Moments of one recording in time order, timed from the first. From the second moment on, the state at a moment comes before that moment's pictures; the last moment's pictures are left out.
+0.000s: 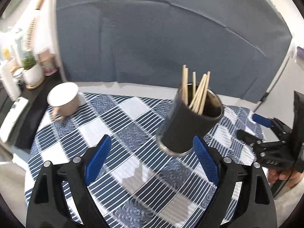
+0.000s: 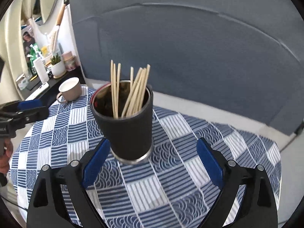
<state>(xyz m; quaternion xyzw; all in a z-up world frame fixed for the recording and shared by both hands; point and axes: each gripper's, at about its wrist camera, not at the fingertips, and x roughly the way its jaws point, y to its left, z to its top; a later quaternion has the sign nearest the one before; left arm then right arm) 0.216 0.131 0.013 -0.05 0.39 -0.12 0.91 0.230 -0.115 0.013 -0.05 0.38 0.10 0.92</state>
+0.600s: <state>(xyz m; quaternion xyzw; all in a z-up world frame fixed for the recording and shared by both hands) 0.042 0.083 0.043 -0.07 0.38 -0.01 0.92 0.085 -0.188 0.028 -0.03 0.39 0.11 0.91</state>
